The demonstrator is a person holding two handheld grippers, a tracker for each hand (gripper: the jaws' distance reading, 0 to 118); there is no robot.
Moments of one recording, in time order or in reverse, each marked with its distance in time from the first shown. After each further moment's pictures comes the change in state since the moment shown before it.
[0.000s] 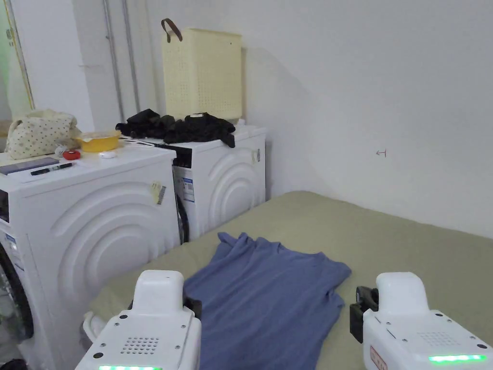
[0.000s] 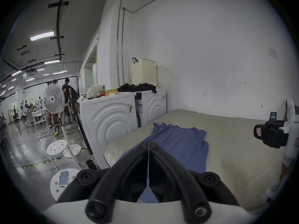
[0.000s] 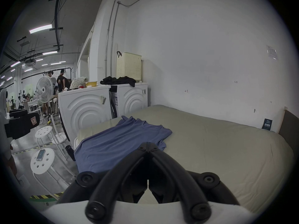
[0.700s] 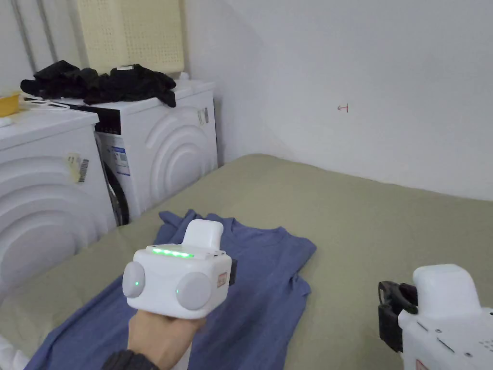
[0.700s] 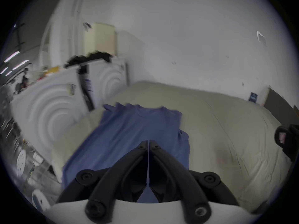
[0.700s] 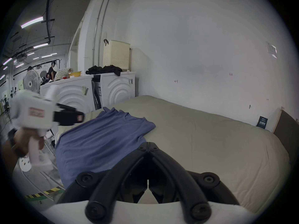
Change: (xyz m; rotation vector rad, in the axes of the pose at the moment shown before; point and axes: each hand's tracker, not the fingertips) left arm 0.101 0.006 -0.319 -0.415 -0.455 -0.108; right arm 0.087 -0.008 -0.091 -0.116 -0.086 0.010
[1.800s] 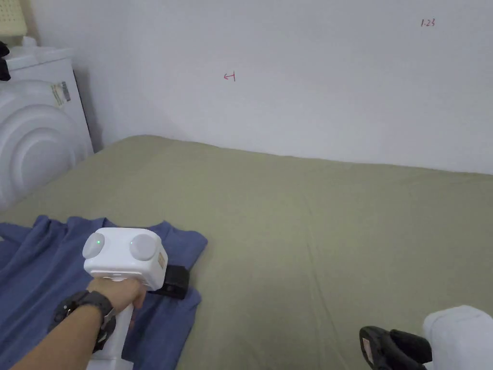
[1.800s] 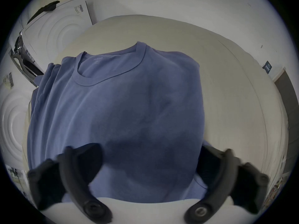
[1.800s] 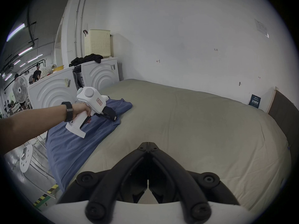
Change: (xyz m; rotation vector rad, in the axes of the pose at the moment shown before) left arm 0.054 0.023 -0.236 -0.495 0.016 -0.043; right arm 0.085 -0.043 0.012 -0.138 -0.073 -0.094
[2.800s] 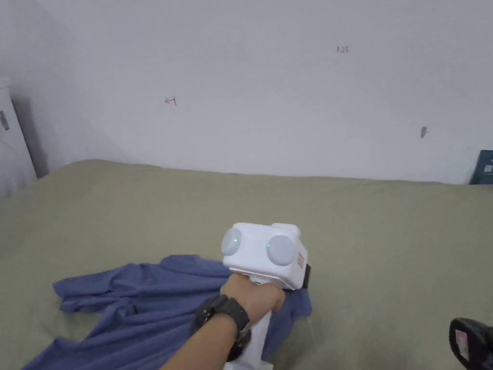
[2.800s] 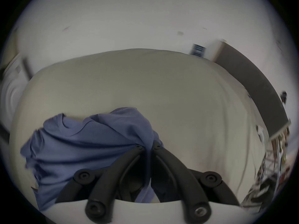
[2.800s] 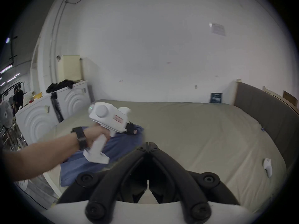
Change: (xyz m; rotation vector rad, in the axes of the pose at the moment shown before) left arm 0.363 0.018 0.094 0.192 -0.426 -0.388; right arm 0.119 -0.004 0.166 0.151 -0.280 -0.174
